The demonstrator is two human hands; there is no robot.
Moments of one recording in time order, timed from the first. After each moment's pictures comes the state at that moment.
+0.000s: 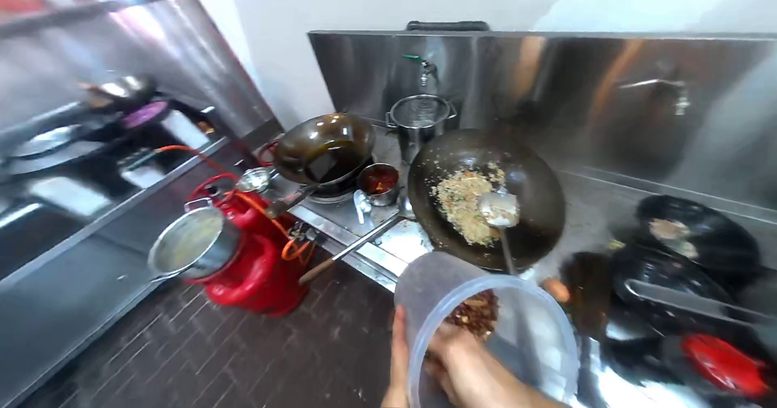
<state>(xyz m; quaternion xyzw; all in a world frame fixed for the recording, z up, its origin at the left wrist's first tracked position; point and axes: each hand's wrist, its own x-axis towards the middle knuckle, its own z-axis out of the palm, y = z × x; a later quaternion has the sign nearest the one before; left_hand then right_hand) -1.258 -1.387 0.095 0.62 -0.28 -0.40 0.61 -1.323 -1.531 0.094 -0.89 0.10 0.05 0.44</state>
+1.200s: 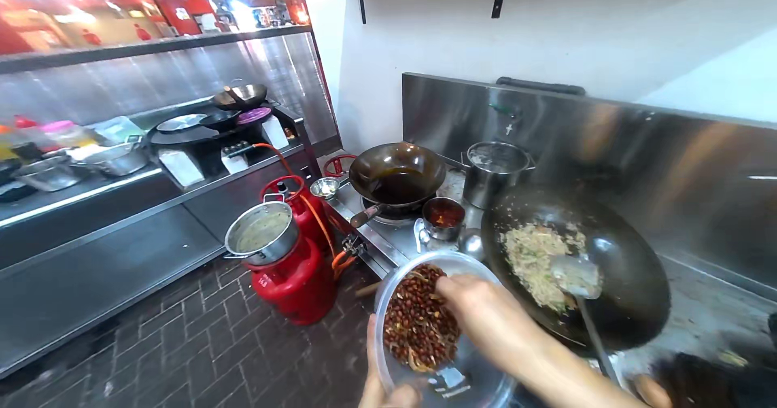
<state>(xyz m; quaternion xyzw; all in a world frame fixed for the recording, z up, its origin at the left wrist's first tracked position) -1.182 -1.312 0.114 0.60 -0.05 -0.31 0.73 -1.197 -1.501 0.153 -0.98 0.00 -0.09 0.18</state>
